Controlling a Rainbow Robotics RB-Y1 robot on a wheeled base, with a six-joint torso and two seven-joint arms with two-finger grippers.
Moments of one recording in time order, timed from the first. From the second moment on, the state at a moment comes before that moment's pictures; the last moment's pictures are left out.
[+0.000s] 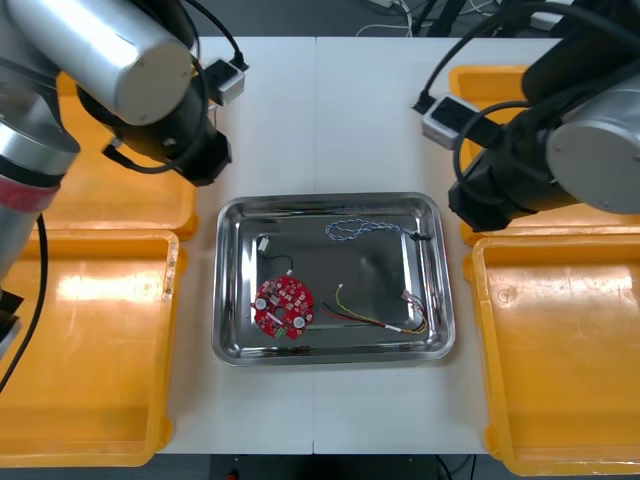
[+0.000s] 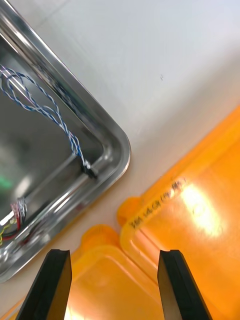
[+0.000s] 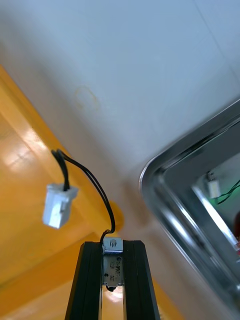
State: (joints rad) right arm -0.64 -0.57 0.22 -2.18 -0.59 1.92 1.72; left arm -0.88 0.57 -0.36 -1.79 0.59 1.85 -1.47
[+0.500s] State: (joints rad) right arm -0.52 -0.70 -0.08 -2.18 -0.81 1.92 1.44; left arm -0.87 0.52 -0.64 -1.81 0.56 1.70 -1.14
